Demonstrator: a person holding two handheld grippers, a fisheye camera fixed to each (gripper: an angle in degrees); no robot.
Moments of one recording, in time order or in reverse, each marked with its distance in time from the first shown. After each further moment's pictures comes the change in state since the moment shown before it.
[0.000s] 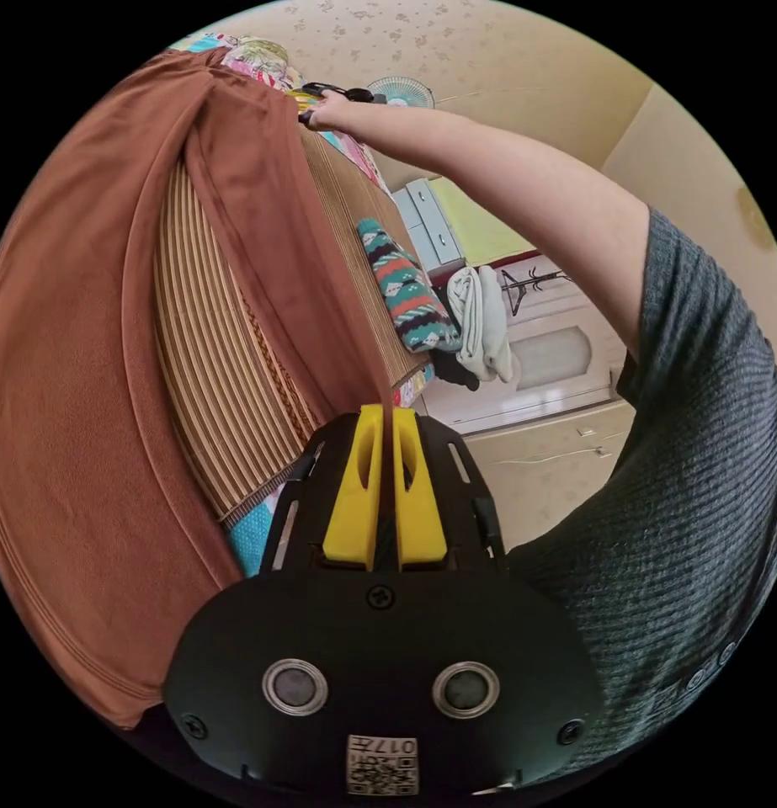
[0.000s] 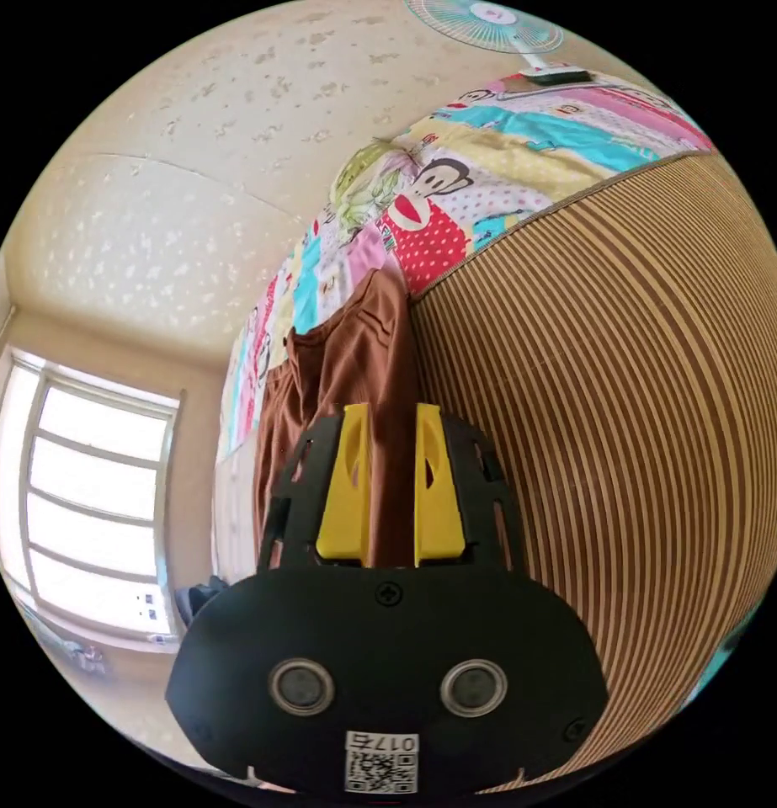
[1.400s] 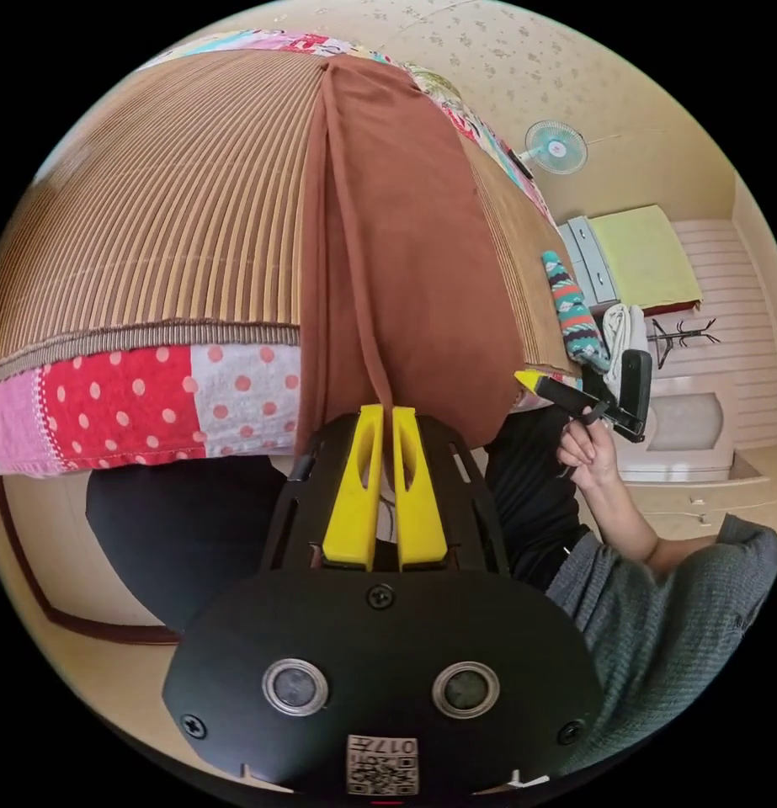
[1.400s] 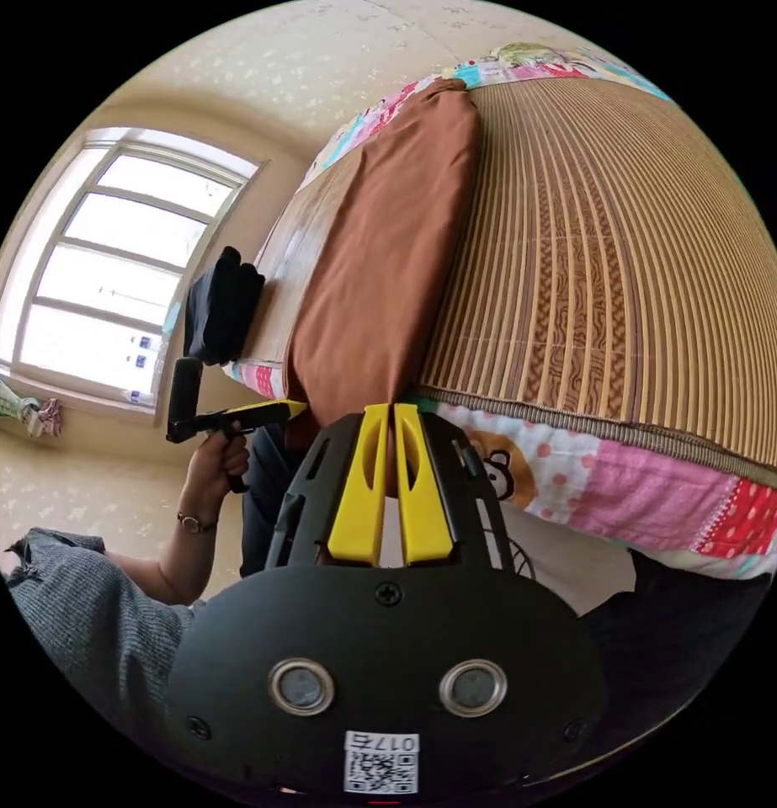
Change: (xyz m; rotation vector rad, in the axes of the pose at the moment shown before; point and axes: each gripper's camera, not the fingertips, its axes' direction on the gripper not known) left arm -0.011 0.110 -0.150 0.068 -0.509 -0.270; right arm -0.063 0.547 -0.078 -0.378 -0.058 -0.369
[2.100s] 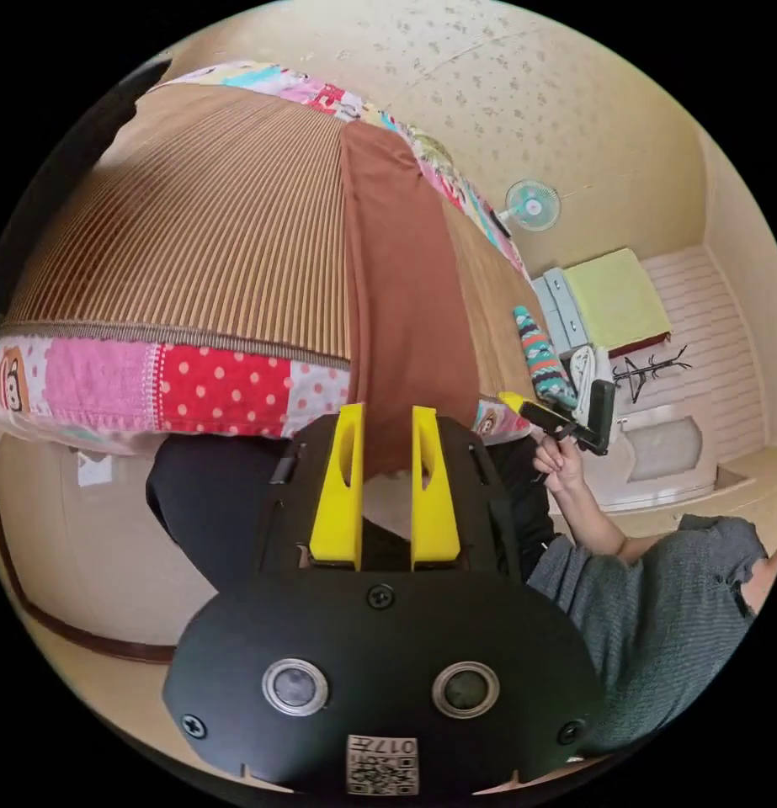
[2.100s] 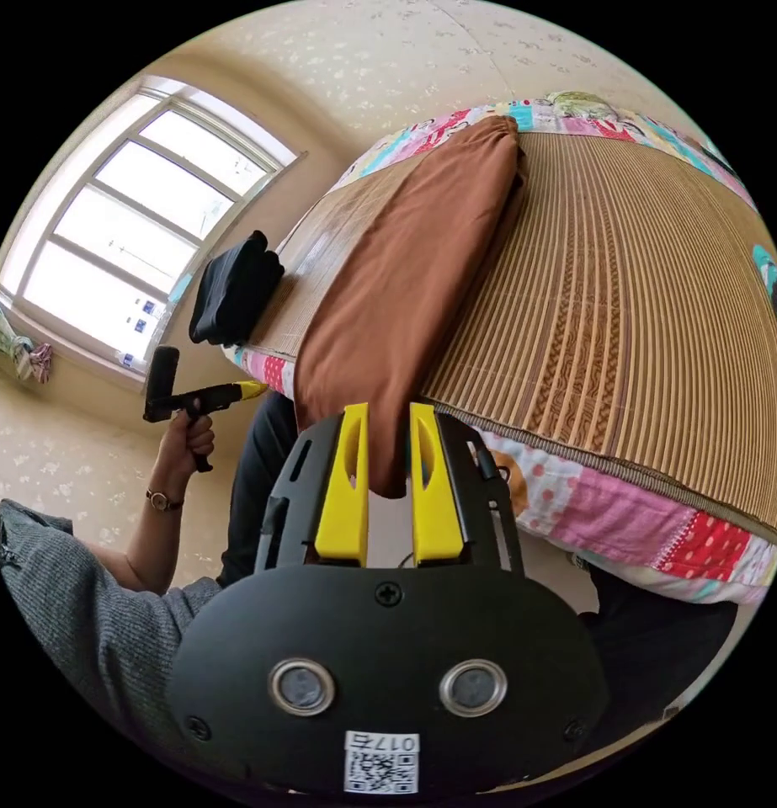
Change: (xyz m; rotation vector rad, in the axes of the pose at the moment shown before) left arm 0.001 0.029 -0.076 0.237 0.064 -0.023; right arm -0.035 -0.019 -0.060 0.057 0.063 -0.142
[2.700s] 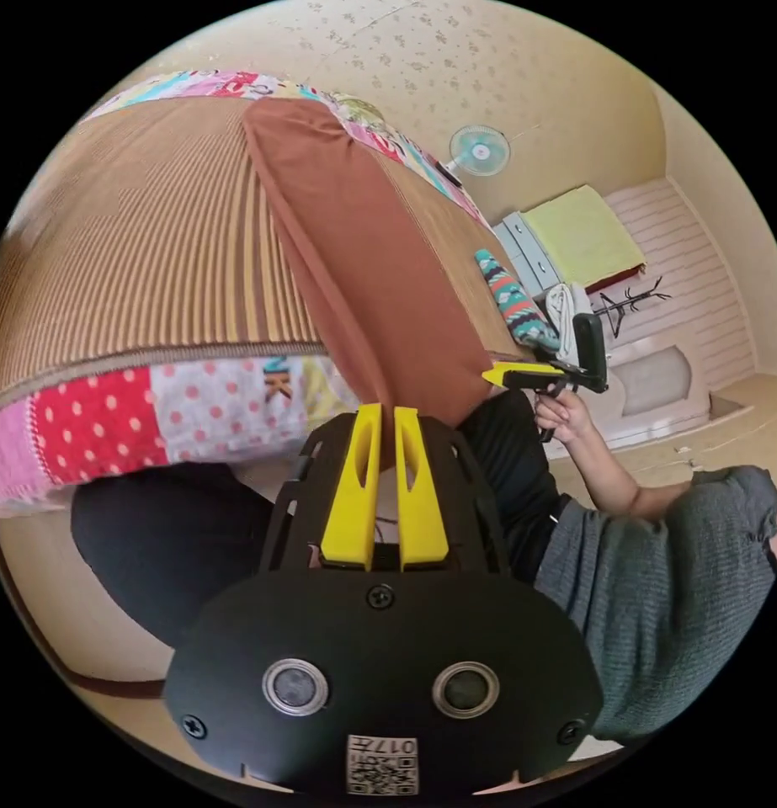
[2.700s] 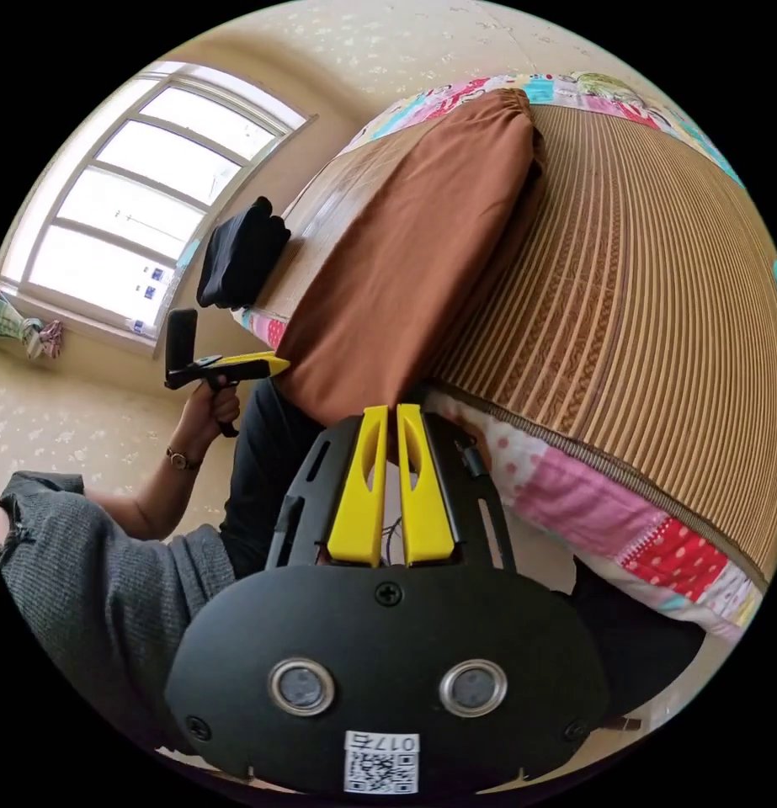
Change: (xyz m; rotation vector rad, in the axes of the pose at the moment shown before) left arm 0.055 0.001 0.089 -0.165 0.069 0.172; right arm 0.030 -0.023 -0.043 -0.168 -0.055 -0.051
